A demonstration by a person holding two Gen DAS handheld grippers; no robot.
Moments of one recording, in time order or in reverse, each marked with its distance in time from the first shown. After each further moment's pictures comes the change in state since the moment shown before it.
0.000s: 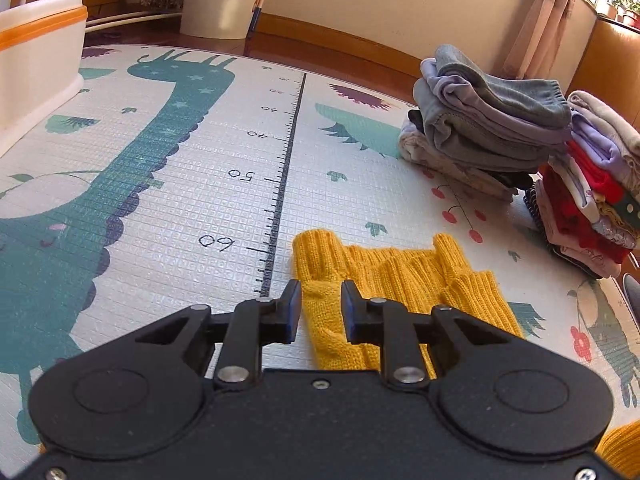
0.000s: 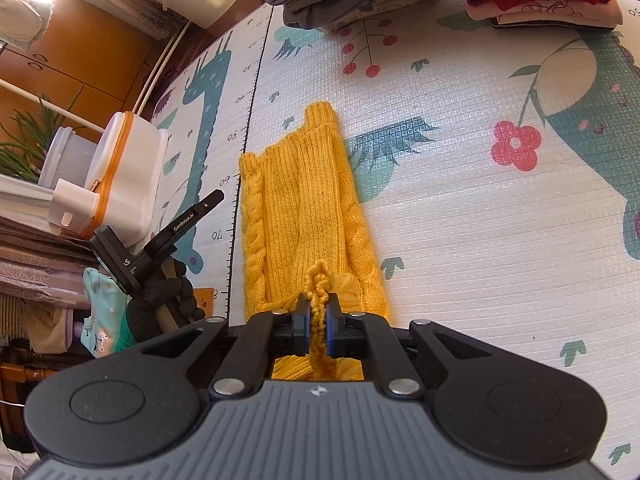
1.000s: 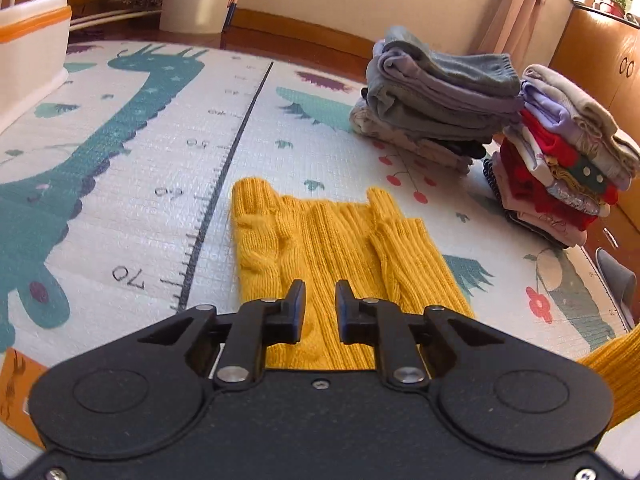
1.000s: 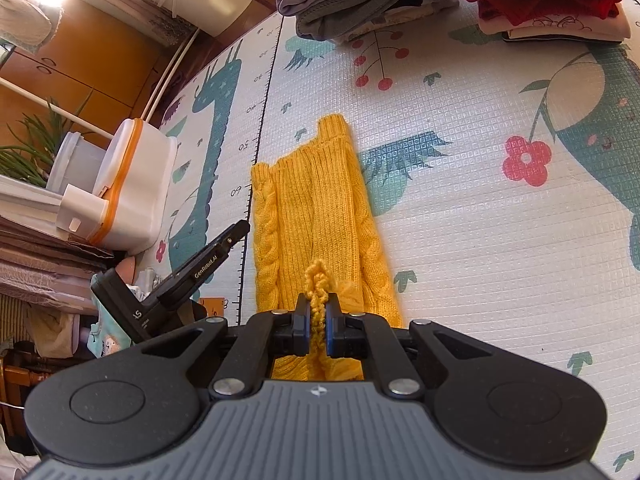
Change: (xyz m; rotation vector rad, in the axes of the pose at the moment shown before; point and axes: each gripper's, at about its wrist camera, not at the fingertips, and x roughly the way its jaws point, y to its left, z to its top) left arm -0.019 -0.046 -0.052 0.013 0.065 -0.010; right arm -0.003 0.011 0.006 -0.010 -0.032 0.024
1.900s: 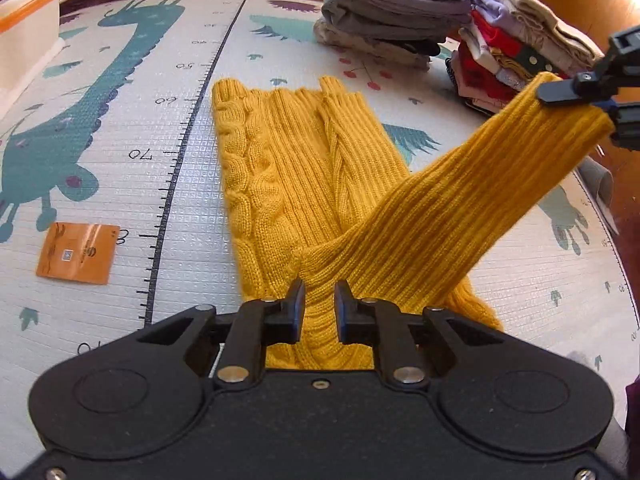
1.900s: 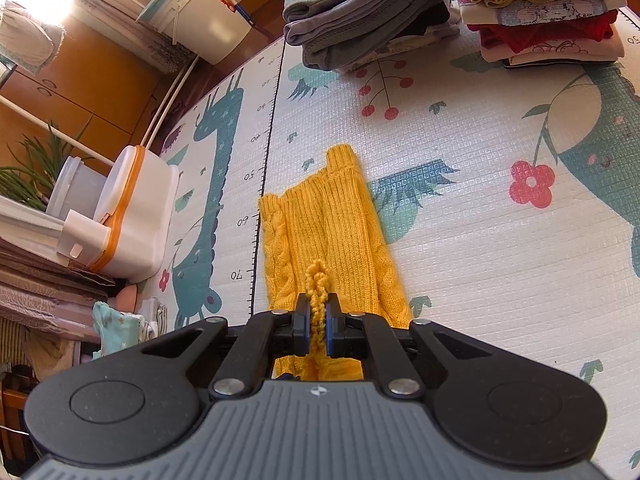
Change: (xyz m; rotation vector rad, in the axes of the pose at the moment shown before) left arm -0.110 -0.040 -0.065 0.137 0.181 -0.010; right arm -0.004 0.020 0.004 0.025 -0.101 -0.017
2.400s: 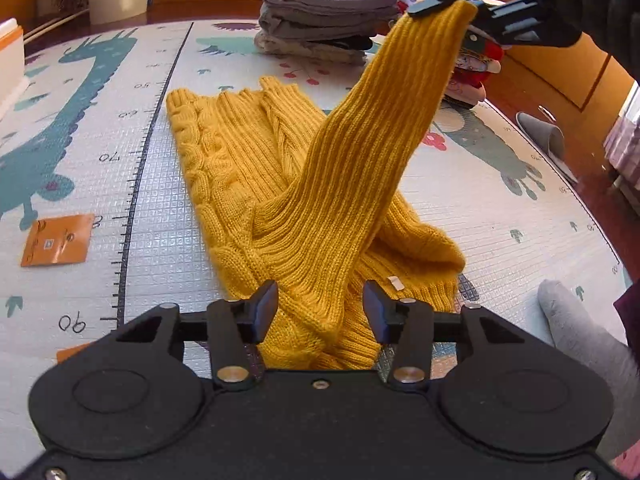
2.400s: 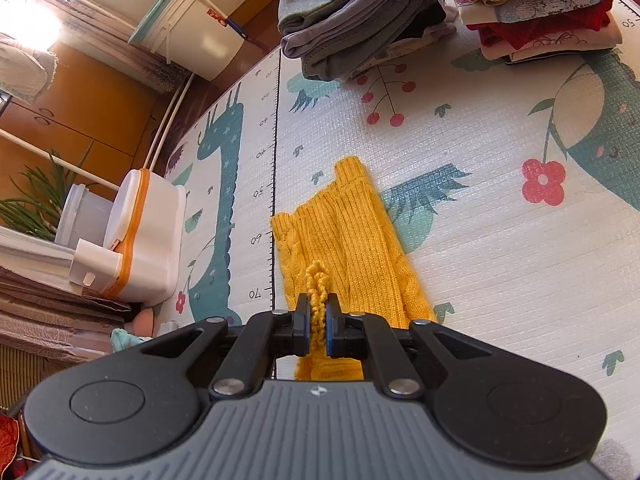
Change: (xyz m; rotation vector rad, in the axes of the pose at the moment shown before) left arm -0.012 -0.015 -0.050 0.140 -0.068 -0.084; right arm 0.004 0.009 0.013 0.085 -0.016 0.026
